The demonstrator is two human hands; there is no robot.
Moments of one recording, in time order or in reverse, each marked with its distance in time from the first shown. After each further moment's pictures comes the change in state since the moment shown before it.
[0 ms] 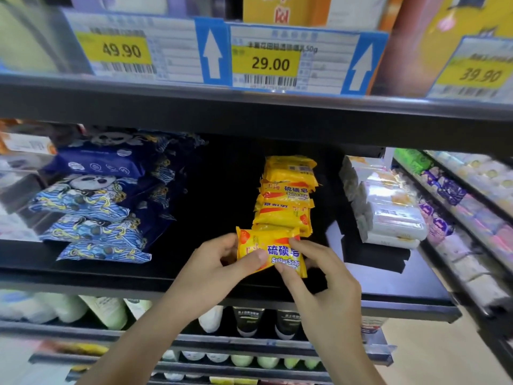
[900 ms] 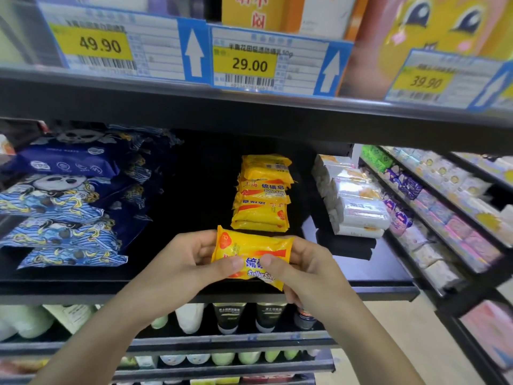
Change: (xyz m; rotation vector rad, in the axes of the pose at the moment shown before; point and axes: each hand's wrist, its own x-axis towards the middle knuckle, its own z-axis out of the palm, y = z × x) left_hand -0.015 0.024 -0.020 -0.114 -0.228 0.051; right_hand 0.023 -0.041 -0.034 0.315 -0.482 0.447
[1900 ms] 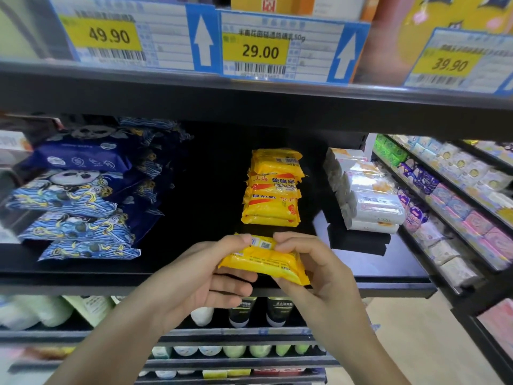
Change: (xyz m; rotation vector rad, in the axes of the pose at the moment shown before) left_hand -0.002 0.009 0.013 -0.341 0.073 -0.439; right_hand -0.012 0.033 0.012 -0.095 0.081 -0.464
